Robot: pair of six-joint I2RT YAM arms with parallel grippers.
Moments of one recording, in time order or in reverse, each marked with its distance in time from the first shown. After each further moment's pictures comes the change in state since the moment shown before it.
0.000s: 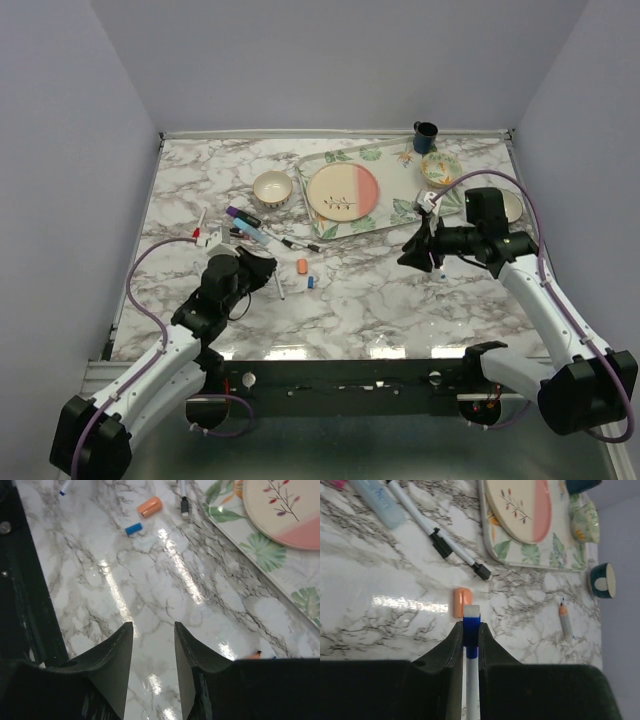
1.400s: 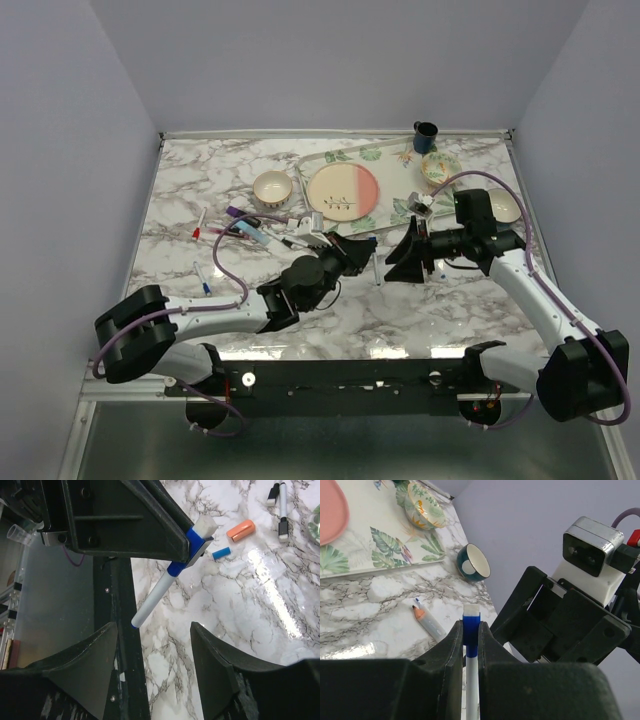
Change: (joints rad) left arm -0.658 0.620 0.350 0.713 -0.356 -0.009; right arm 0.035 0.070 -0.043 0.072 -0.365 0.221
